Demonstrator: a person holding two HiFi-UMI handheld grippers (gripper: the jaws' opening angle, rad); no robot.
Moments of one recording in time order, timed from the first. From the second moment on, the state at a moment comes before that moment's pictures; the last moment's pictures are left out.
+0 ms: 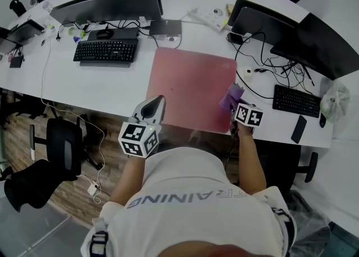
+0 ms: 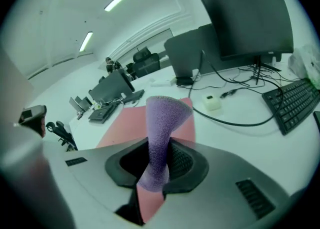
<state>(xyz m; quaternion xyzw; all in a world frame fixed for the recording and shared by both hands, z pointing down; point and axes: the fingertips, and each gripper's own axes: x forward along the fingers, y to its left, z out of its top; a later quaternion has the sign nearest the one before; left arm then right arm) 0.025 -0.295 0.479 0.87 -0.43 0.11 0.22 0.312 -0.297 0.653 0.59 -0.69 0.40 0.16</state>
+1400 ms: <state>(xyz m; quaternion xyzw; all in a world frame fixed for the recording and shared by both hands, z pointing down) -0.246 -0.286 0.534 0.84 -0.45 0.12 0.29 -0.129 -0.312 0.739 0.38 -0.76 0.43 0.30</state>
